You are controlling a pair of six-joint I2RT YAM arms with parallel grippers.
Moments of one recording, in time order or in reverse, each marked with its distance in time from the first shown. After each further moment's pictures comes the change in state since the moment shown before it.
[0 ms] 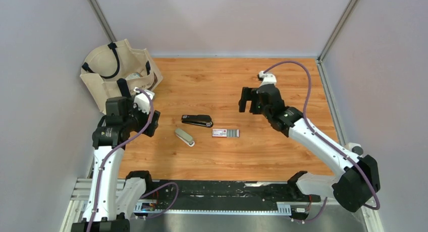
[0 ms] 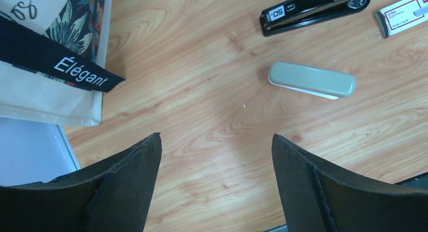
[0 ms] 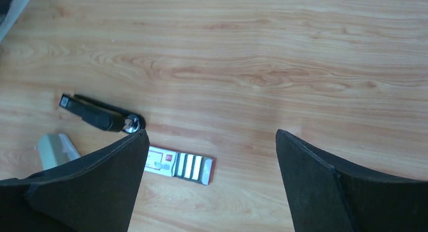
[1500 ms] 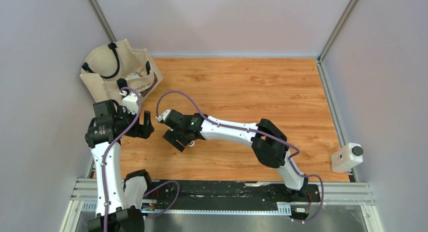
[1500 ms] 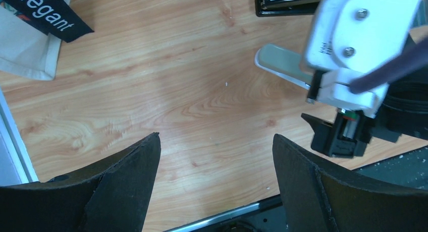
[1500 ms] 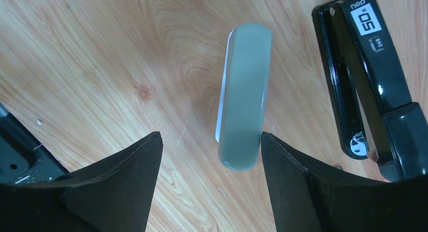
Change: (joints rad) left arm 0.262 0.038 0.010 -0.135 0.192 -0.030; right arm 0.632 0.932 0.822 -0.336 -0.099 -0.309
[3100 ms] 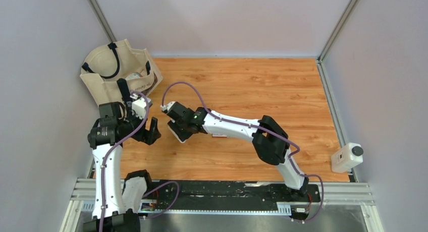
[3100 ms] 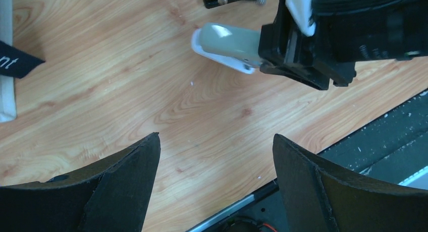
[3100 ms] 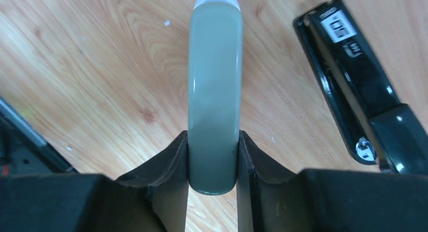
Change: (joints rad) left arm -0.069 -0.021 -0.014 -0.072 0.113 0.126; right arm -0.055 0.036 0.032 0.017 -0.062 0.114
